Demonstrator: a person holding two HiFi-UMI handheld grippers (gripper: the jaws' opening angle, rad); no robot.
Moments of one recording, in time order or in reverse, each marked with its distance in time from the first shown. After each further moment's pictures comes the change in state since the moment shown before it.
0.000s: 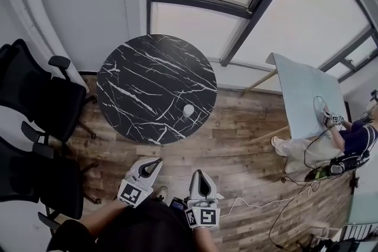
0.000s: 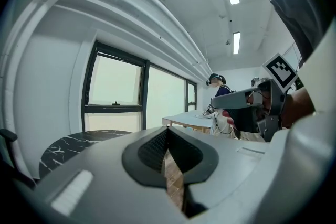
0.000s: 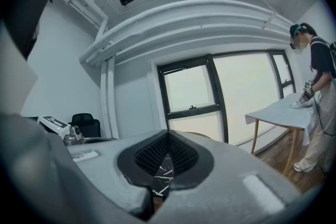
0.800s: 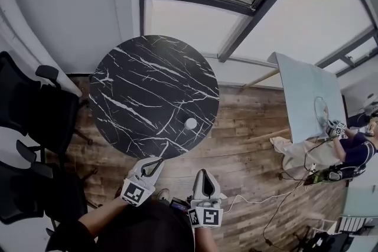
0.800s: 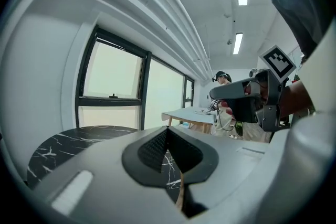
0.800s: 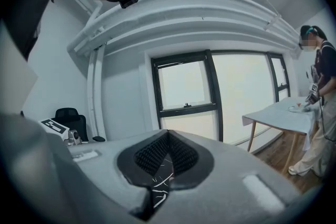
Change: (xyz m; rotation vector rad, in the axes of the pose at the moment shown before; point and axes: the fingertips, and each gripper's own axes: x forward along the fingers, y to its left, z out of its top) left arm 0.066 0.097 -0.017 -0.034 0.049 -0.078; right arm 0.113 -0.004 0.008 -0.027 0.044 -0.097
